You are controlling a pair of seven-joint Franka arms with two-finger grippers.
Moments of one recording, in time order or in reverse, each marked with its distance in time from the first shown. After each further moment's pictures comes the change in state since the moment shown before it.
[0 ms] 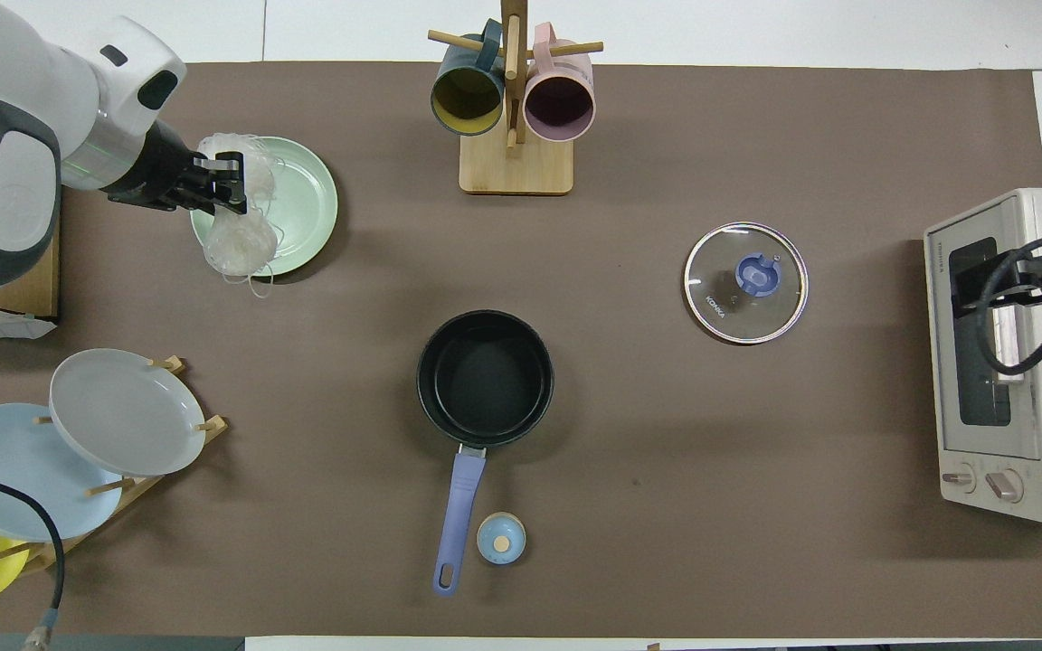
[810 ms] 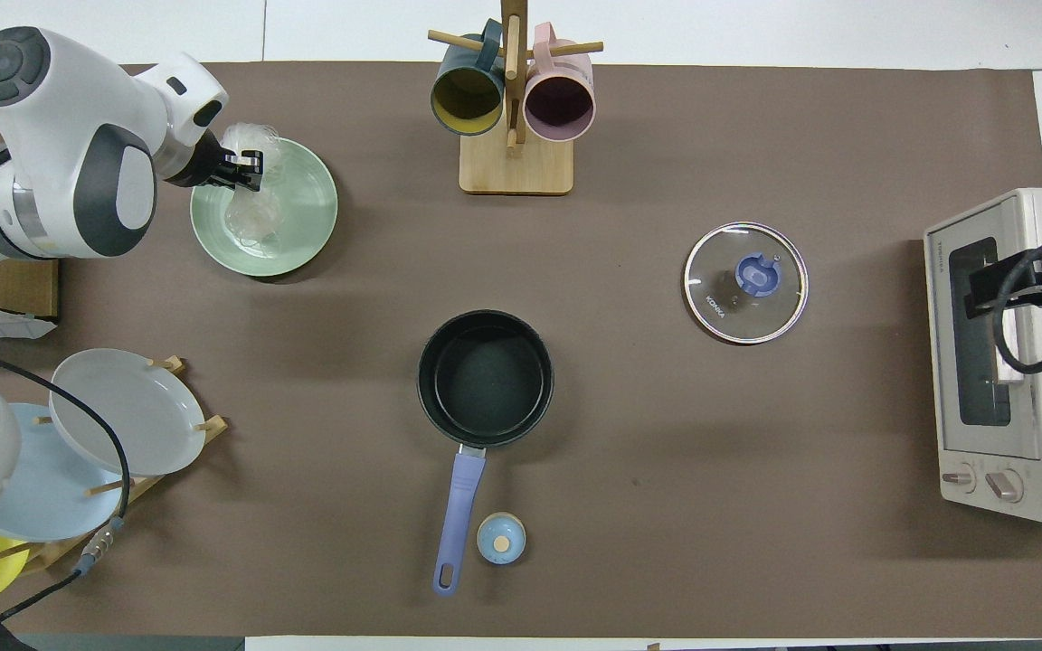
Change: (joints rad) left arm 0.052 0.241 -0.010 -0.031 0.076 0.333 0.159; right arm -0.048 -0.006 0.027 0.000 0.000 -0.003 0.000
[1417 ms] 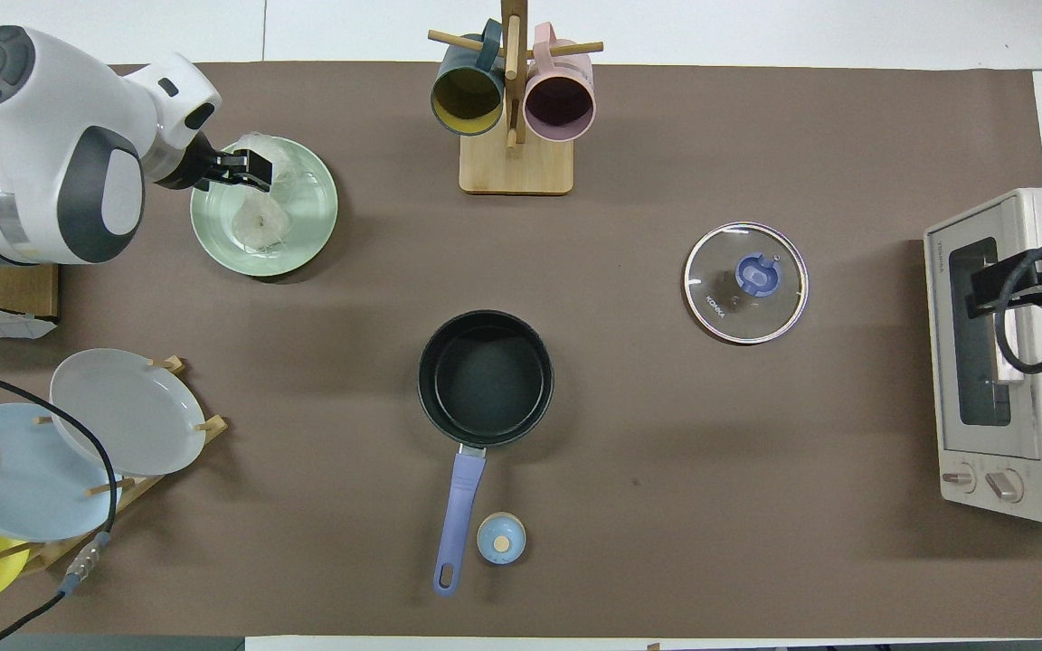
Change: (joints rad) left arm 0.001 -0.080 0.001 -0.015 0.002 -0.075 0.010; right arm -0.002 -0.001 0.003 0.000 0.000 0.000 0.000
